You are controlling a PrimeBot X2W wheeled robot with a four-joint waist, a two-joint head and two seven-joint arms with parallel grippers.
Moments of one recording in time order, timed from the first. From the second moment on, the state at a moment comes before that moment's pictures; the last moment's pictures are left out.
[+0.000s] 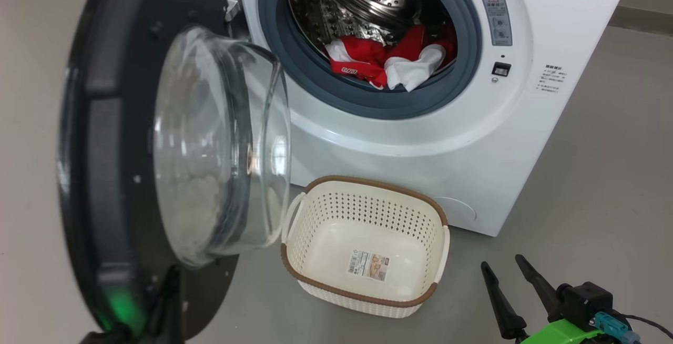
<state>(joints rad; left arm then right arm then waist) 0.05 0.11 -0.10 0.09 -0.38 0.06 -0.25 0.00 -0.12 0.14 0.37 0.38 0.13 -0.25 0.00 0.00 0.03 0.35</state>
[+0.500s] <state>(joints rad) 0.03 0.14 0.09 0.12 -0.37 0.07 -0.25 -0.01 -0.12 0.15 0.37 0.37 0.13 -0.25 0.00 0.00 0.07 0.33</state>
